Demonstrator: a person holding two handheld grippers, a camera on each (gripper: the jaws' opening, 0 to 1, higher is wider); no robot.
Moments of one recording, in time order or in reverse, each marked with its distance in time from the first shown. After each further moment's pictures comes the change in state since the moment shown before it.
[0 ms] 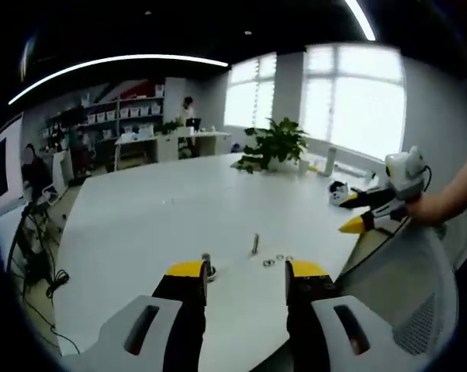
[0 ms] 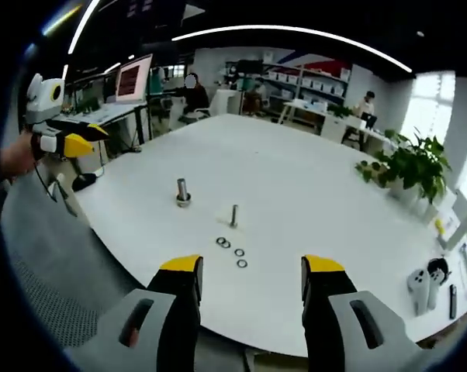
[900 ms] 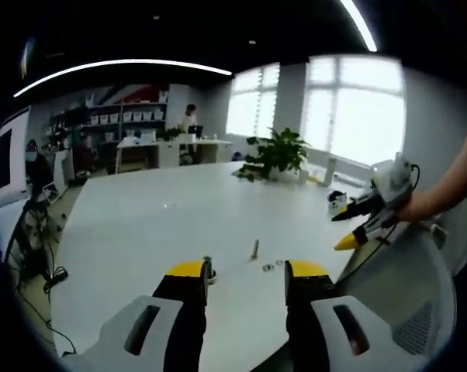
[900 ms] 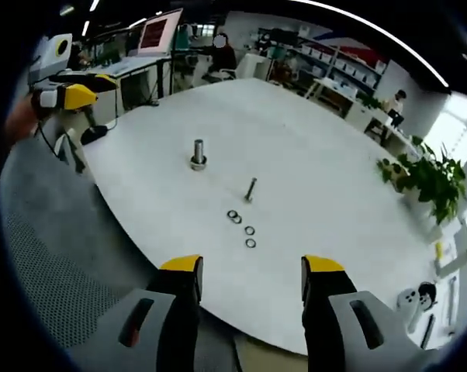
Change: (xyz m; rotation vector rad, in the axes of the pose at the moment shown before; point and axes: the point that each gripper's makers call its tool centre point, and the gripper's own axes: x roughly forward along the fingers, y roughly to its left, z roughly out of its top) left arm -0.005 0.003 -0.003 -0.014 -0.029 -0.004; right arm 0.022 0.023 -0.005 -0.191 0.194 0.094
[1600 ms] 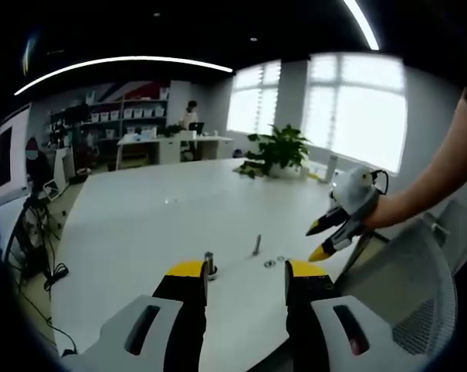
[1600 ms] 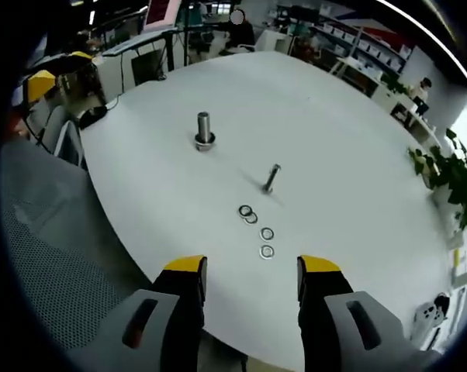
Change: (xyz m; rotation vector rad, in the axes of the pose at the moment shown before) left arm -0.001 0.004 -0.007 0.004 0.029 0.013; right arm 0.072 0.014 -0.014 -0.007 0.150 0.120
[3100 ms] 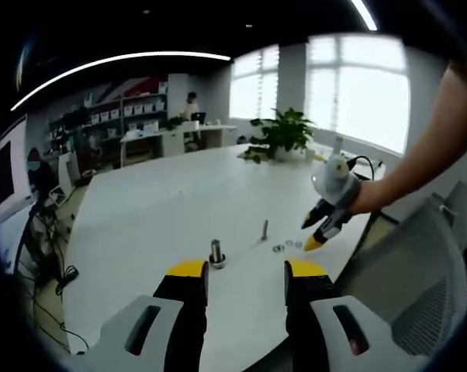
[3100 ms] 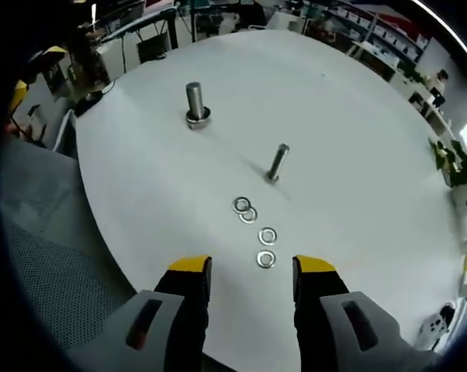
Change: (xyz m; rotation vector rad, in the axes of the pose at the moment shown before) left arm 0.005 -0.001 -0.012 0.077 0.077 0.034; right arm 0.041 -0.010 -0.009 -0.012 0.091 0.062
